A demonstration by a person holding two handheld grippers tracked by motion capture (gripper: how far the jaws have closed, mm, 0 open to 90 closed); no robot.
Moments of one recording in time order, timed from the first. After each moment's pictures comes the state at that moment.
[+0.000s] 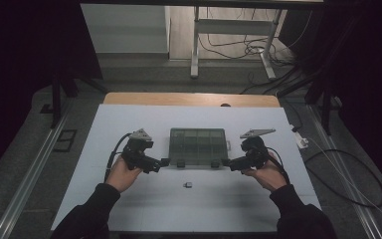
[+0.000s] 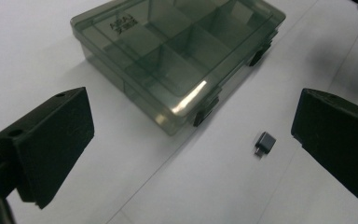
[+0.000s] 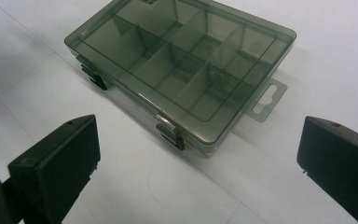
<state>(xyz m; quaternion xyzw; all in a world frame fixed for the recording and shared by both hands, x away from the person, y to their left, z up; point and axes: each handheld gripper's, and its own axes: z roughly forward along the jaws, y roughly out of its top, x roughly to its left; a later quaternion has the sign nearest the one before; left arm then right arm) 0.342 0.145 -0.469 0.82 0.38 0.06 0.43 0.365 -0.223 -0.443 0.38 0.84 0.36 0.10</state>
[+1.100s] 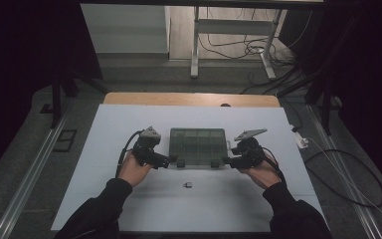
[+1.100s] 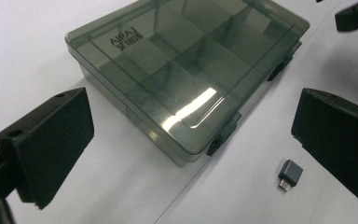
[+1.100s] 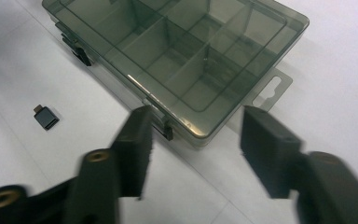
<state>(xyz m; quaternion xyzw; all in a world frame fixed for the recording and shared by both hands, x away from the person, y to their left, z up) 0.360 0.123 -0.484 0.82 0.38 0.08 0.41 0.373 -0.217 -0.455 0.35 0.87 0.32 0.11</state>
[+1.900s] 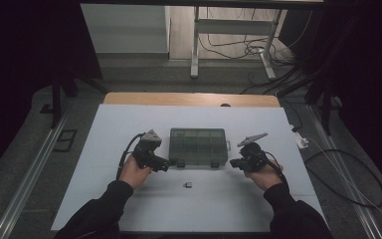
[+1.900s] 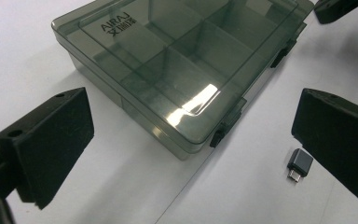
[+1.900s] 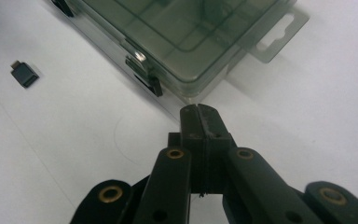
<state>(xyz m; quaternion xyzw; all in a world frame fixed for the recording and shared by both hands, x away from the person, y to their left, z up) 0.361 0.126 -0.495 0.83 0.36 0.08 0.42 0.377 -0.234 -0.482 0.36 0.89 0.28 0.07</state>
